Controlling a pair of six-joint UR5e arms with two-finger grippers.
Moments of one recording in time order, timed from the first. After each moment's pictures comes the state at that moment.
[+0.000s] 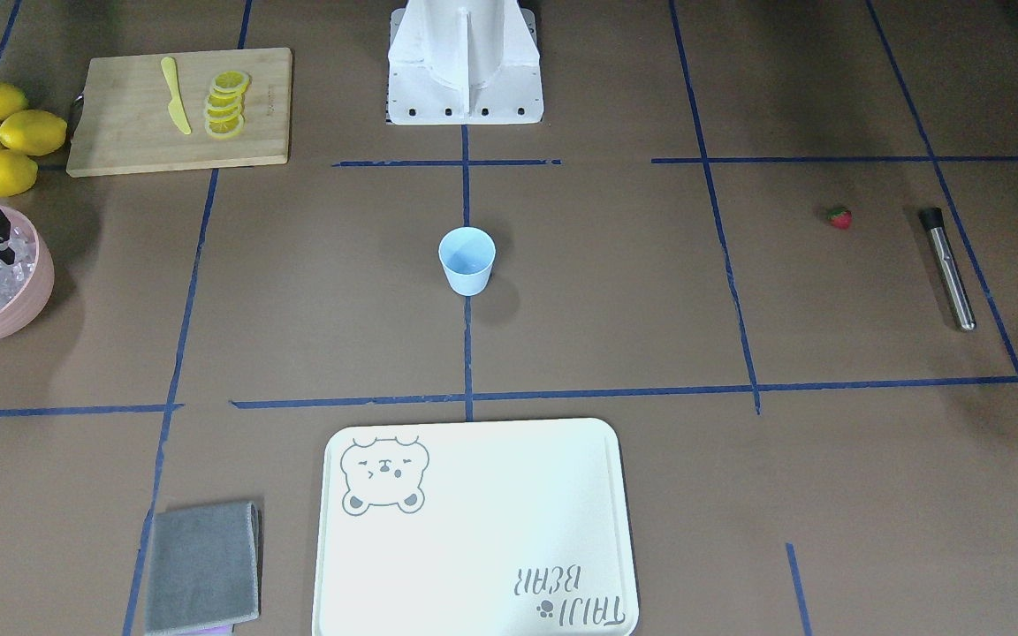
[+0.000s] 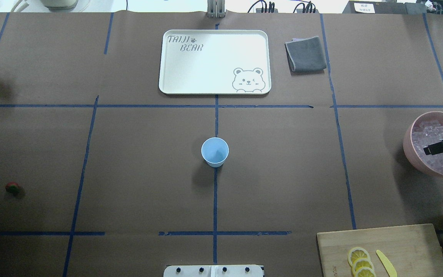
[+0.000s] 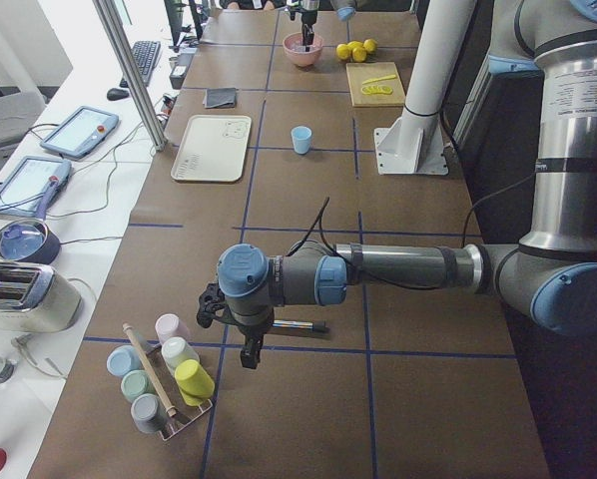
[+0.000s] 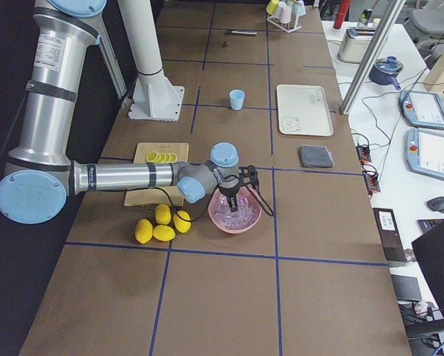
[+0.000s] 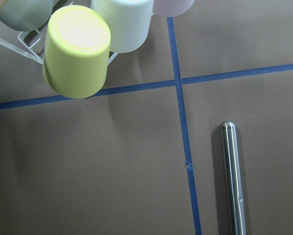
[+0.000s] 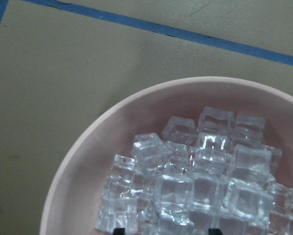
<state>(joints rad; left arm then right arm) -1.62 -1.54 -1.62 -1.53 -2.37 0.19 1.05 -1.80 1.77 -0.95 2.19 0.51</state>
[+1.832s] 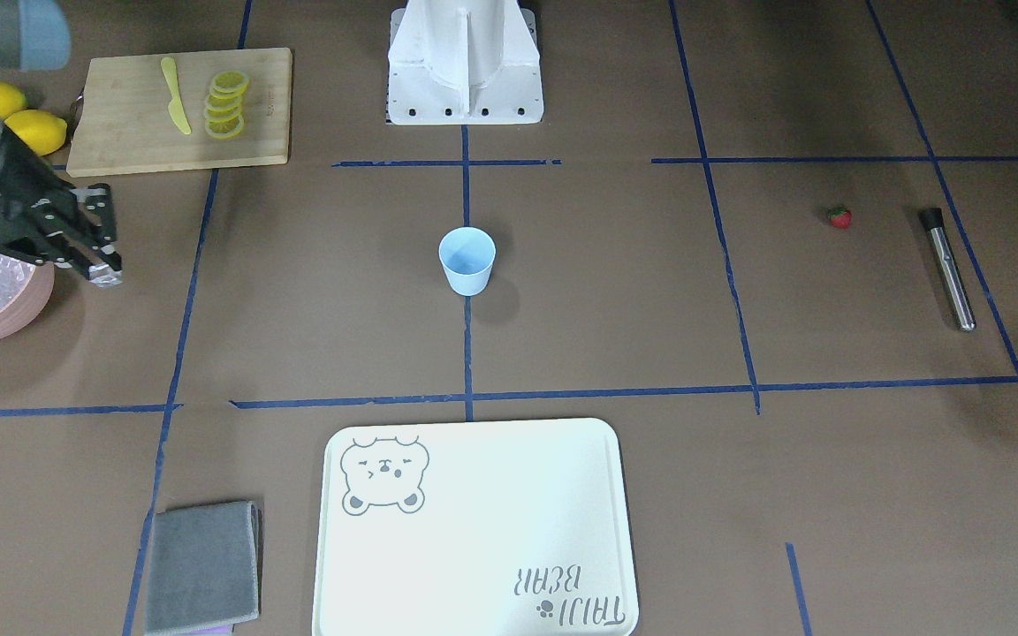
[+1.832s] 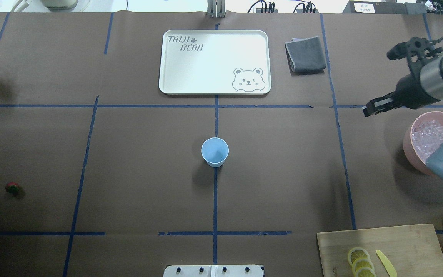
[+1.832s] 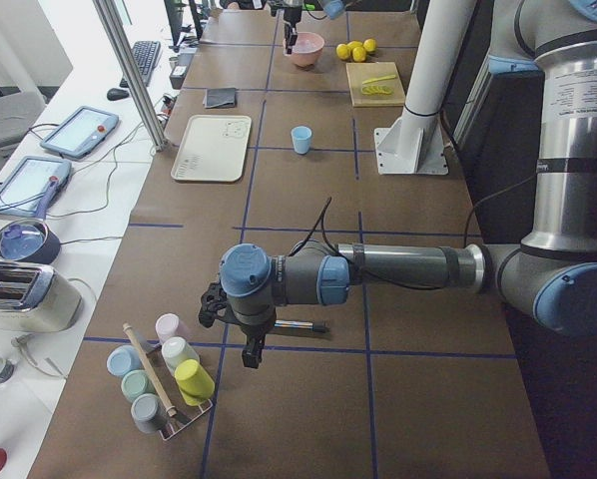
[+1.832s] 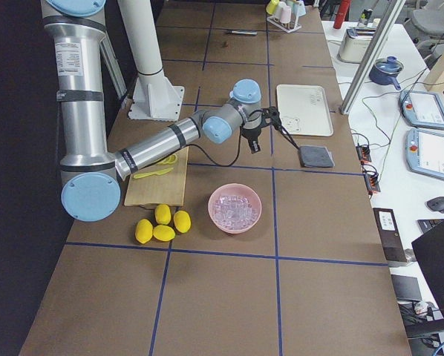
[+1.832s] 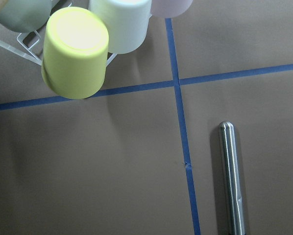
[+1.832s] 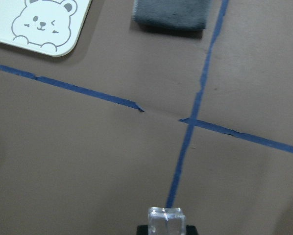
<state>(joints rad) -1.62 -1.53 -1.63 -1.53 -2.37 0.19 0.91 -1.42 1.99 -1.38 2.12 0.68</state>
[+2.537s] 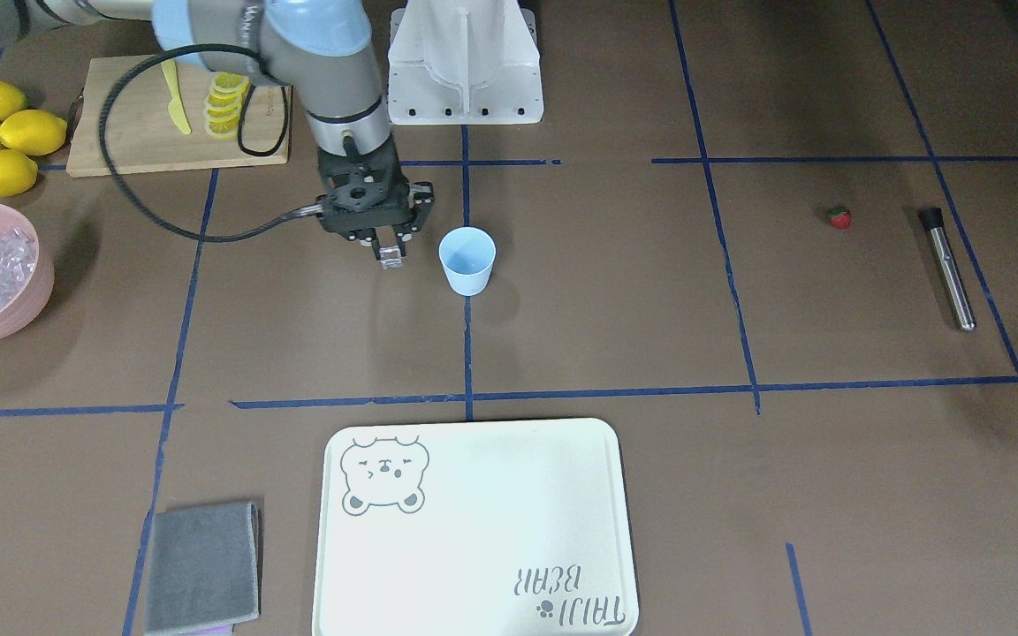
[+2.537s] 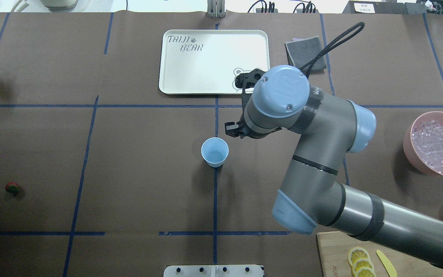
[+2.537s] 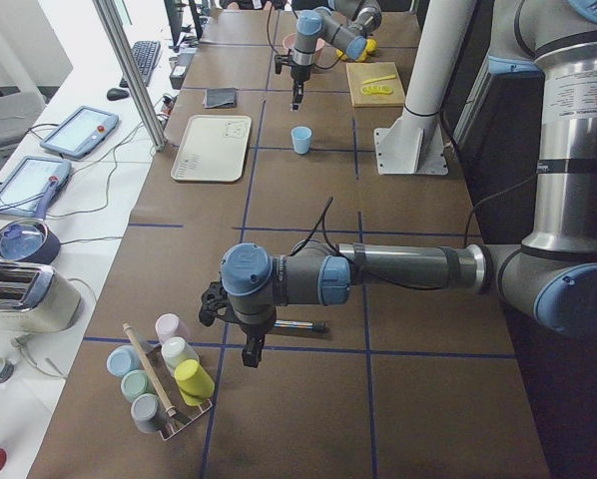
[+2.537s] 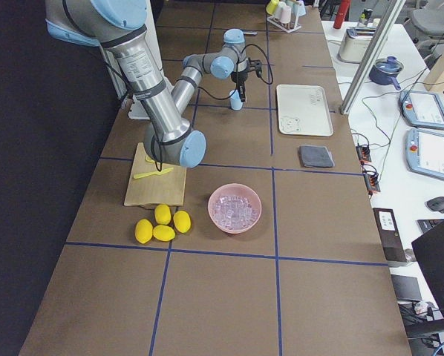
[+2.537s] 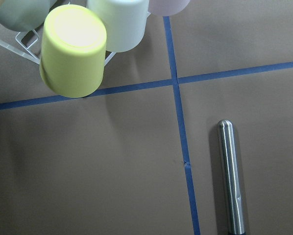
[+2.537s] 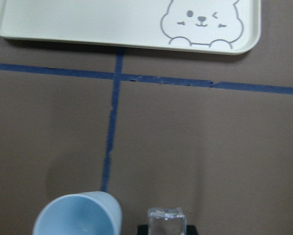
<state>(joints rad) -1.62 -1.53 -1.63 -1.54 -2.37 0.19 0.51 -0.87 1.79 -1.66 1.77 1.15</state>
